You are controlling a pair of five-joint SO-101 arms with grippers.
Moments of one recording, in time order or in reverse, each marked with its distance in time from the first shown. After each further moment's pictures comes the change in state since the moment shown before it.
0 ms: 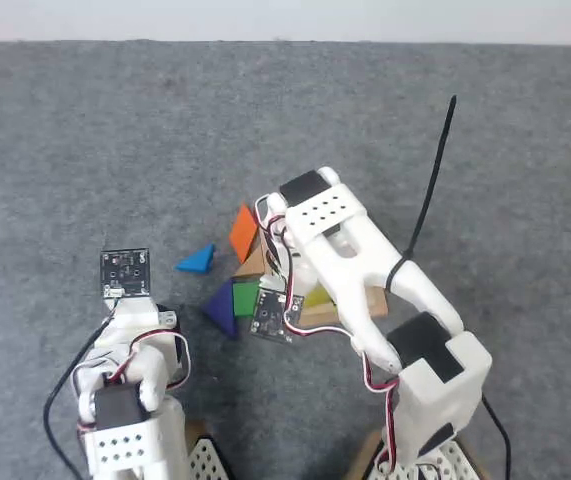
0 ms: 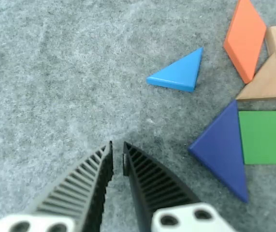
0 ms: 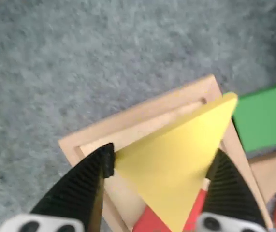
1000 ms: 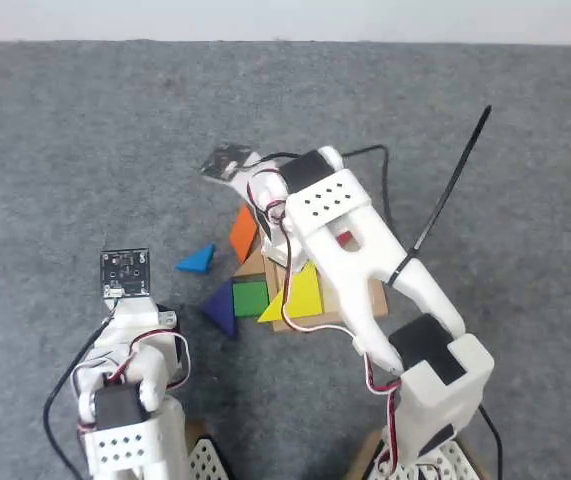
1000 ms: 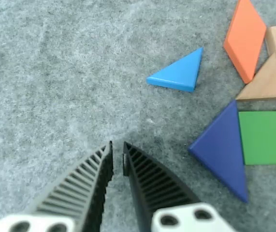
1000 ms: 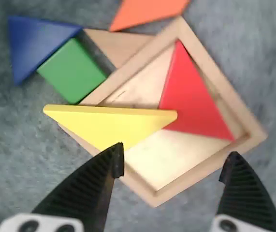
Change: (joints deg) left arm 0.0 0.0 0.0 0.0 0.0; right arm 0.3 -0.6 -9.1 -2.0 -105.2
